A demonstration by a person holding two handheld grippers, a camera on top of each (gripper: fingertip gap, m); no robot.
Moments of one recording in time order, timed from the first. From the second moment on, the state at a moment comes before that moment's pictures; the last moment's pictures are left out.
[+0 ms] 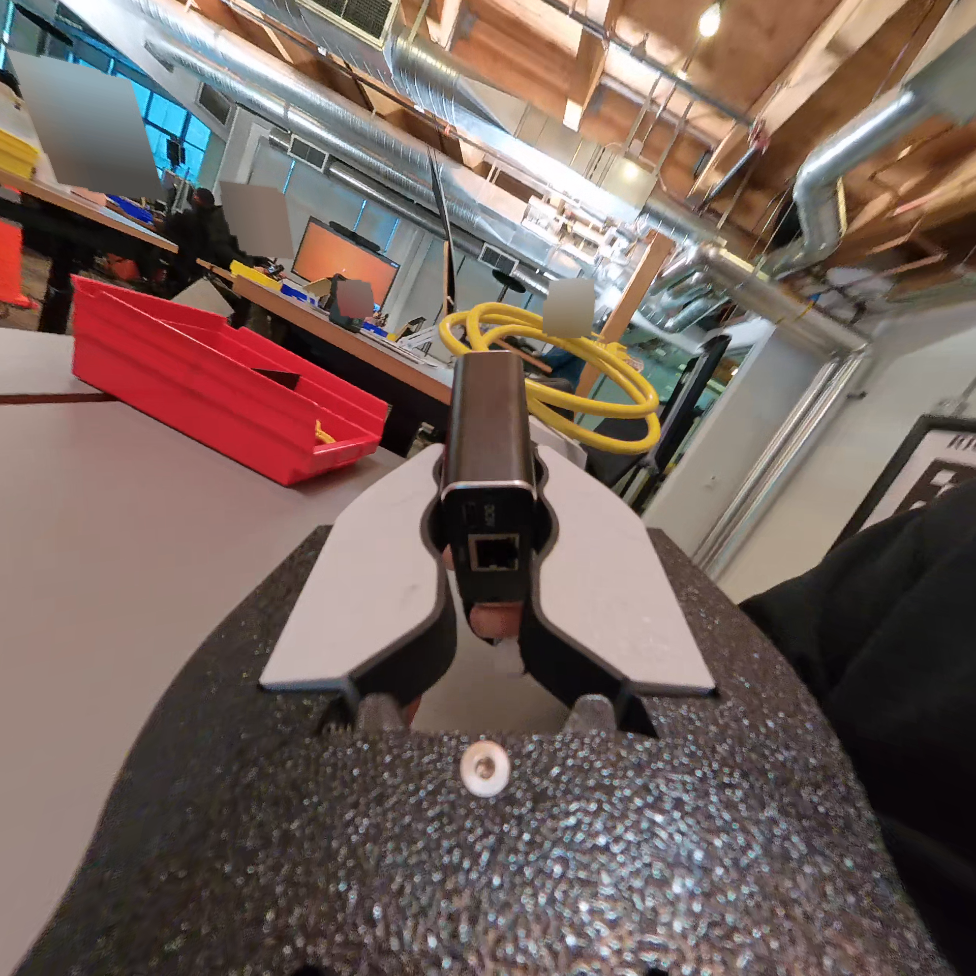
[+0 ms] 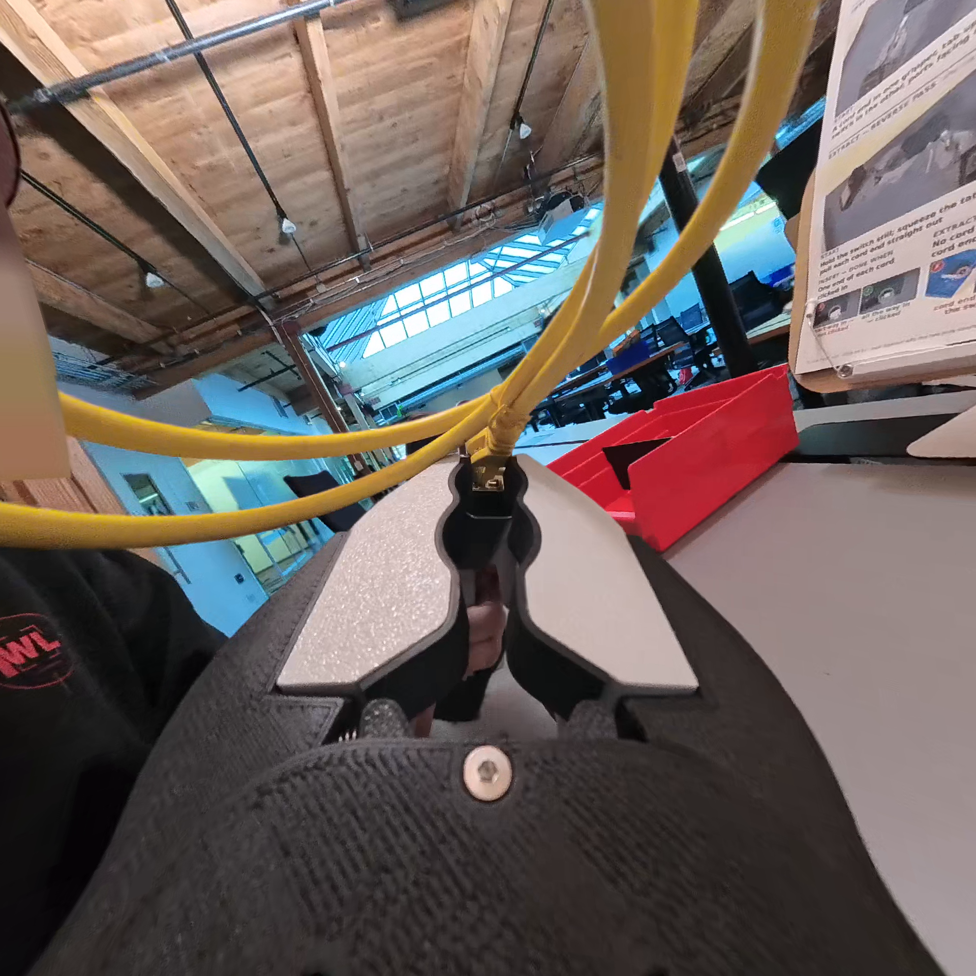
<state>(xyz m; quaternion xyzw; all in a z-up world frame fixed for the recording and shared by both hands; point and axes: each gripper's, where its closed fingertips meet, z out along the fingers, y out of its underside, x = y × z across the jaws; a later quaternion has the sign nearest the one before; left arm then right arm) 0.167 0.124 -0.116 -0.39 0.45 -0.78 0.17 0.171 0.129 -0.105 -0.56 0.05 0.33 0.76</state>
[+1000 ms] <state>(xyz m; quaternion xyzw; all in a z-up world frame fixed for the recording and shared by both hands) 0.173 0.126 -0.126 -0.42 0.47 -0.75 0.20 0.178 0.131 -0.112 -0.55 0.09 0.37 0.74</state>
